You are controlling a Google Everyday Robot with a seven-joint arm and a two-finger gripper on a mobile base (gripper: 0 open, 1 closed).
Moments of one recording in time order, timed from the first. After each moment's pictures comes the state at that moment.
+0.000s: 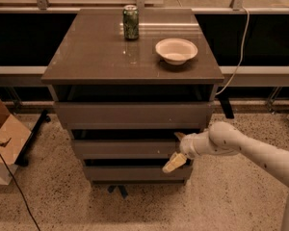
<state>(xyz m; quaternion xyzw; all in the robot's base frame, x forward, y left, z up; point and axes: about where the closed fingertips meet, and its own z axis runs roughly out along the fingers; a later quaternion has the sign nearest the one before) 0.623 -0.128 0.475 -0.51 0.76 0.21 0.33</state>
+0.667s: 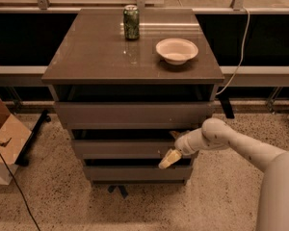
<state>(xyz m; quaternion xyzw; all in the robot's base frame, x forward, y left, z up) 0.650 -0.113 0.449 -0.52 0.76 0.24 0.32</state>
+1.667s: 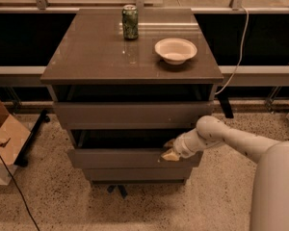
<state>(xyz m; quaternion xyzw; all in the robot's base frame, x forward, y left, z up) 0.622 -0.105 0.439 -0.57 0.75 0.22 0.25</state>
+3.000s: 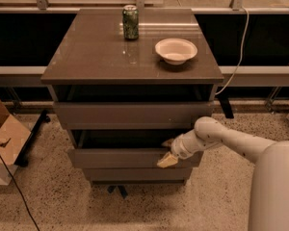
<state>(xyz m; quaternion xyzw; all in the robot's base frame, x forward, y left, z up) 0.621 -0.104 0.438 -0.57 0.75 0.22 0.25</state>
